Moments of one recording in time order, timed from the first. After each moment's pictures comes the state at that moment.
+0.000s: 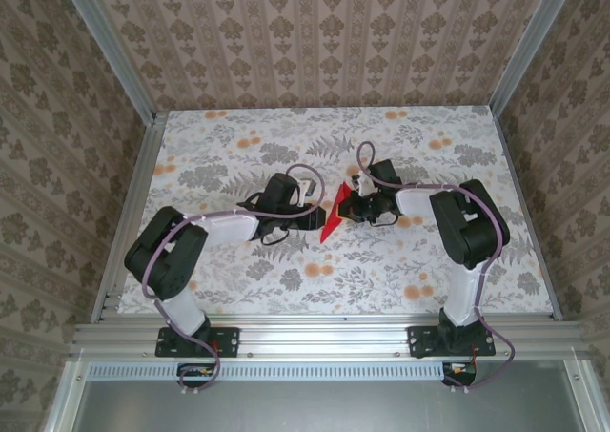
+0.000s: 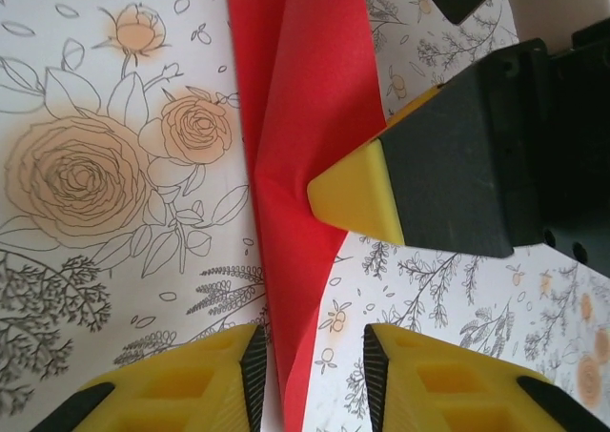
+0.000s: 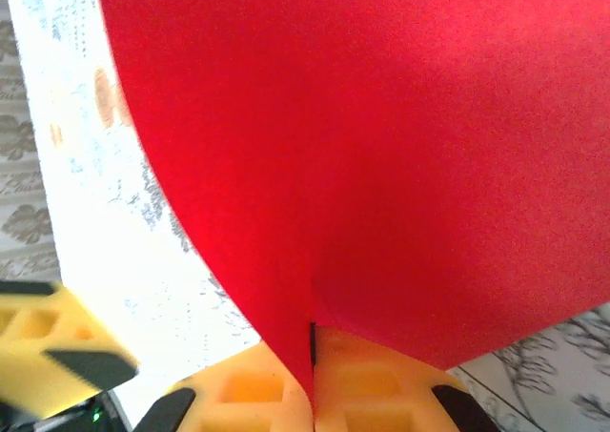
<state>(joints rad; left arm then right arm) -0.69 1.72 0.86 0.09 0.40 -0.53 0.32 1.92 1.00 -0.07 -0.69 0.58</state>
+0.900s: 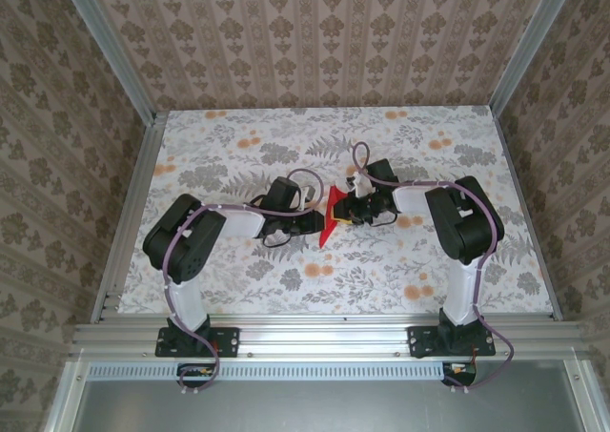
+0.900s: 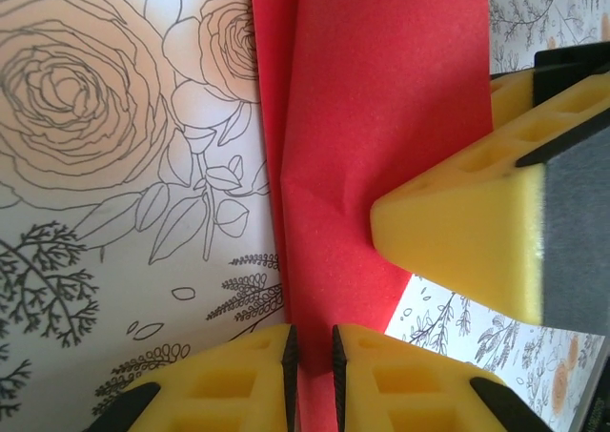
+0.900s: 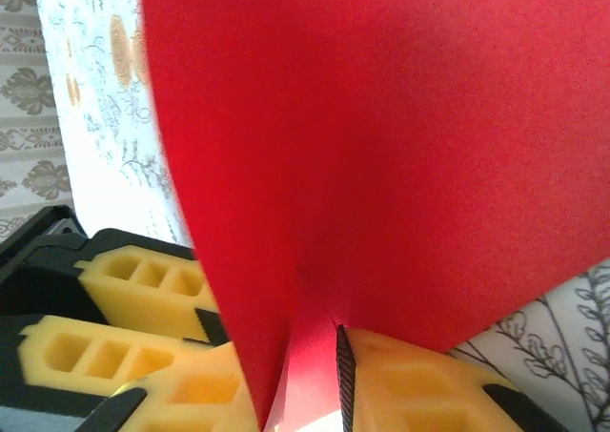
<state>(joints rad) -0.67 1.85 0.88 0.15 0.50 -0.66 0.32 1.97 1.04 -0.12 -0.76 0.52</state>
